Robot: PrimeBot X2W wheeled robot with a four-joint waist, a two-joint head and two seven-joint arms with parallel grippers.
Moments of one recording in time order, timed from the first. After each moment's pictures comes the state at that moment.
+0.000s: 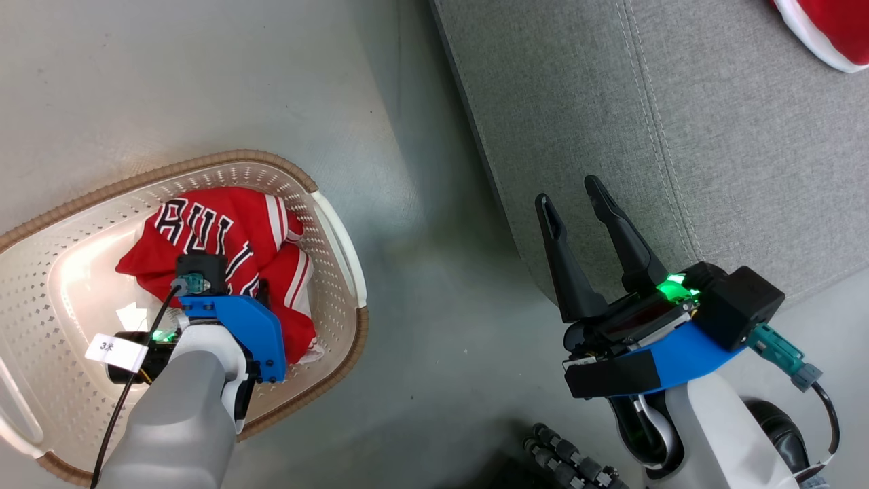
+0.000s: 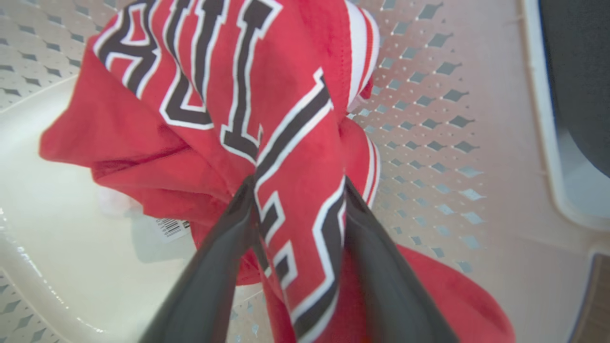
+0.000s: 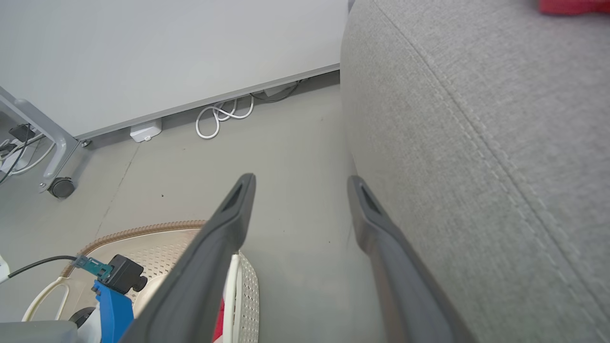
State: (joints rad) left arm -0.74 0.15 -0.52 1.24 -0.54 -0.03 -0.08; right arm -0.34 -0.05 0.30 0.09 0.37 0.13 -0.26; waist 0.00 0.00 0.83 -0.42
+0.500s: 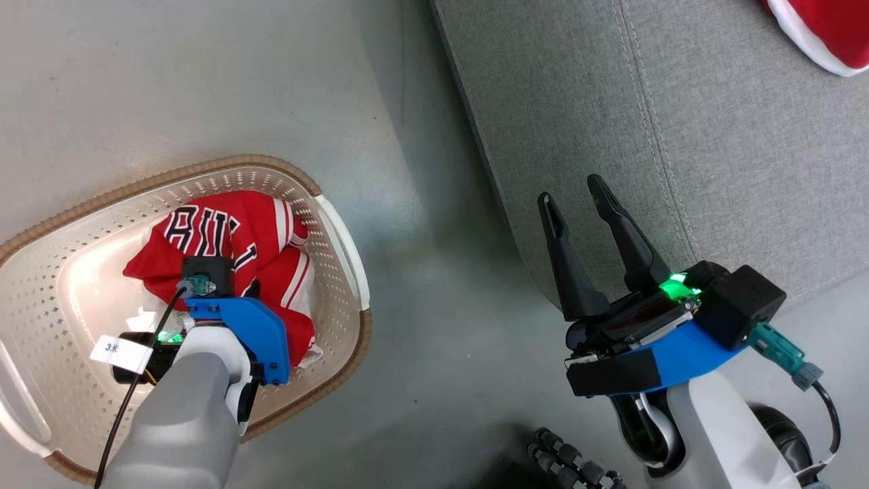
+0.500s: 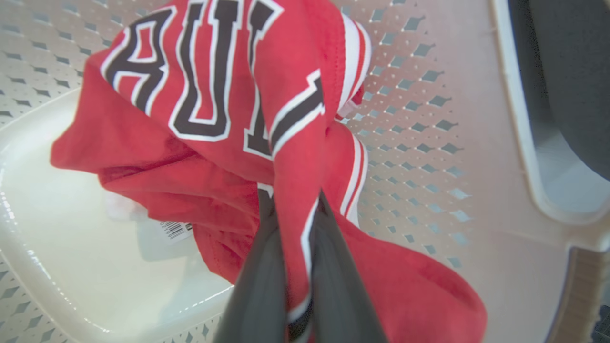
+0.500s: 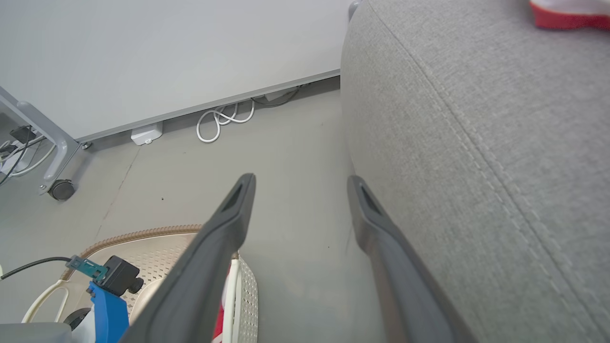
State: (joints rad) left arm -0.74 0.14 -0.53 1.25 -0.54 -0.04 -0.09; right arm -0.34 -0.05 0.29 0.10 0.36 0.13 -0.26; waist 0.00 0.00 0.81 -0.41
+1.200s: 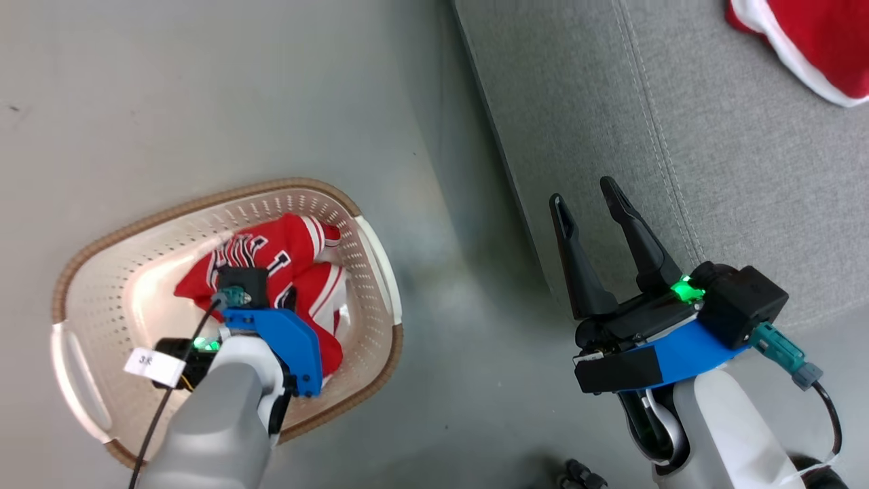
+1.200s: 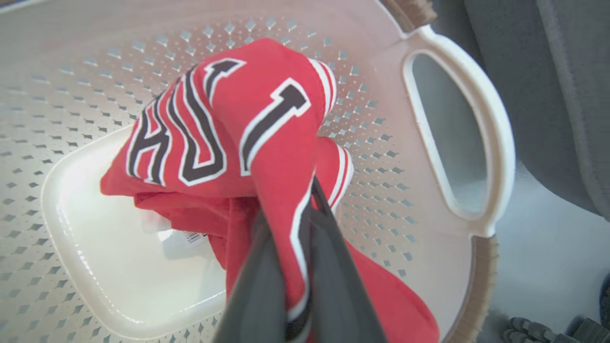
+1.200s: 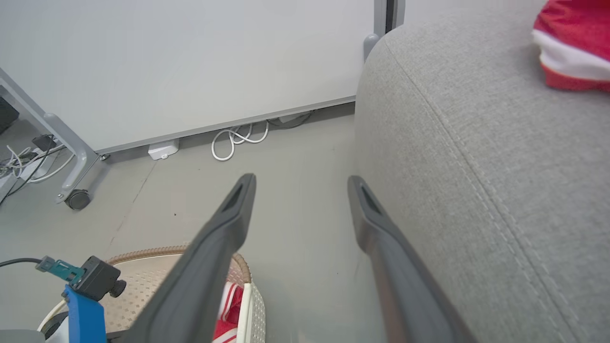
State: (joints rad) left arm -0.73 0.08 -0.57 1.26 -0.57 -0.07 -0.13; right arm -0.34 -0.05 0.26 0.12 0.31 0.13 -0.26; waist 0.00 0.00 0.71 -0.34
